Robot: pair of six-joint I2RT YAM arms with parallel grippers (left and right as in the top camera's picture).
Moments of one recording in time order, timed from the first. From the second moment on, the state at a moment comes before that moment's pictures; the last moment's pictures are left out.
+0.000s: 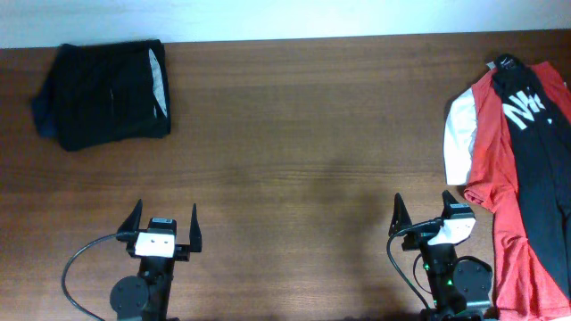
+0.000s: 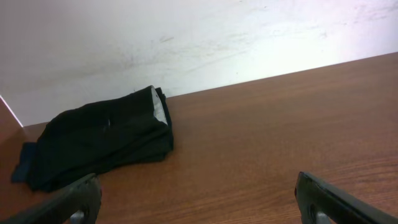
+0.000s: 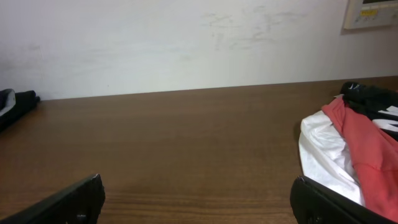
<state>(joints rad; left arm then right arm) 0.11 0.01 0.02 -0.07 0.17 0.18 0.02 0.01 0.01 -0.07 -0.05 0.11</state>
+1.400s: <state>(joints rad) 0.10 0.01 0.02 -0.07 -0.11 0.18 0.02 0.01 0.01 -0.04 -0.58 0.46</state>
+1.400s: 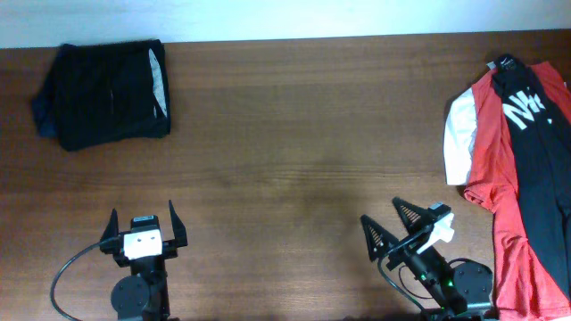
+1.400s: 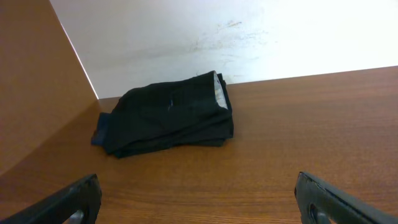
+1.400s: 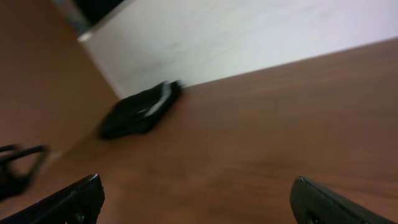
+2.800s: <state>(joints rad) 0.10 0.01 0.01 -0.07 -0.11 0.18 -0.48 1.94 1.99 -0.92 0.35 -0.10</state>
